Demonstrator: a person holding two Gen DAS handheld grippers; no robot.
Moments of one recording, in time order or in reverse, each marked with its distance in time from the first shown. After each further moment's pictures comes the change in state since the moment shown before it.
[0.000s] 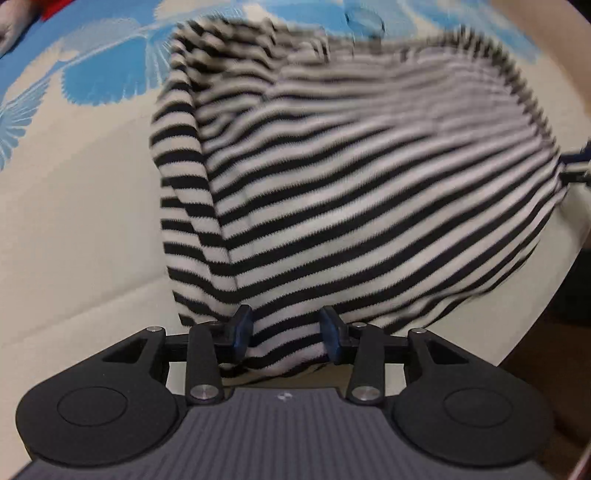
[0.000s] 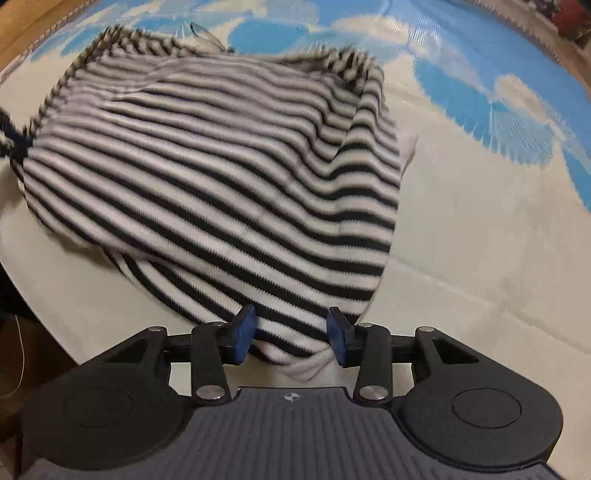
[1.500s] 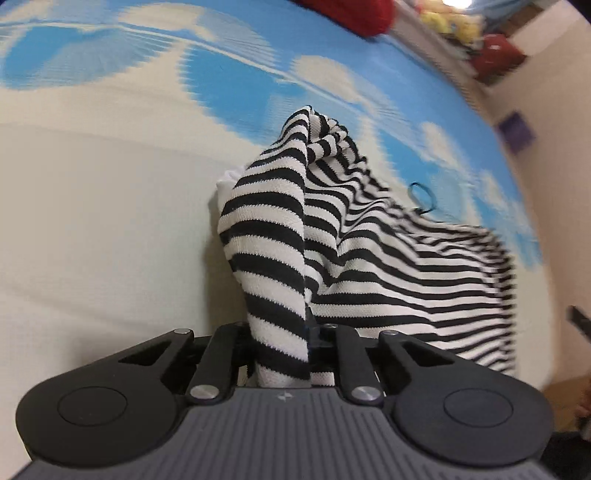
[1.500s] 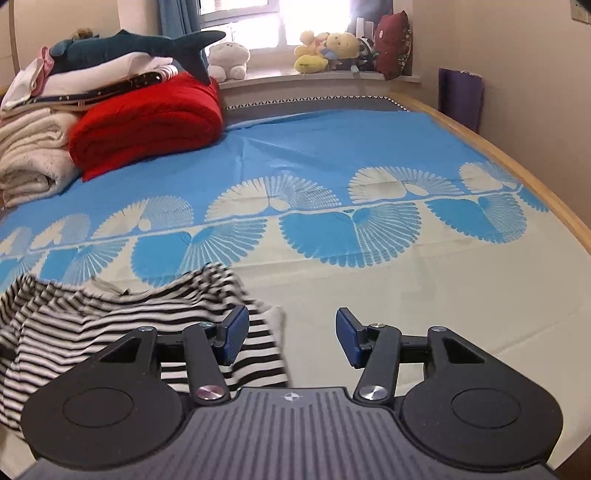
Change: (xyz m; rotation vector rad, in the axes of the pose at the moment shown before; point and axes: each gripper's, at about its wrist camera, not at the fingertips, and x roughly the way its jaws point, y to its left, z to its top) left arm -0.005 0.105 -0.001 -0.526 -0.207 -0.123; right arm -0.075 -0.018 0.034 0.455 -0.425 -0.186
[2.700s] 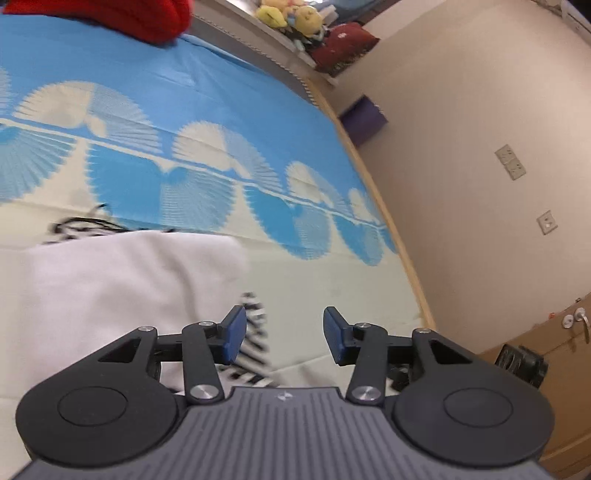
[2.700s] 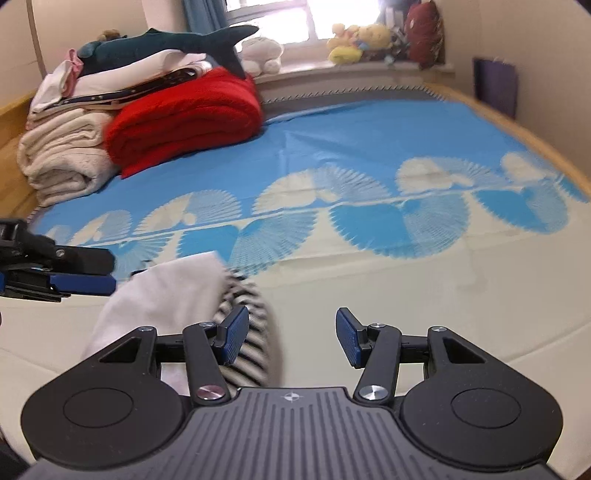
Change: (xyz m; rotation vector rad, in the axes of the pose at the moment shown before) left arm 0.003 -0.272 0.002 0.151 -0.049 -0.455; right arm 0.010 0.025 -0.002 0.028 0.067 0.177
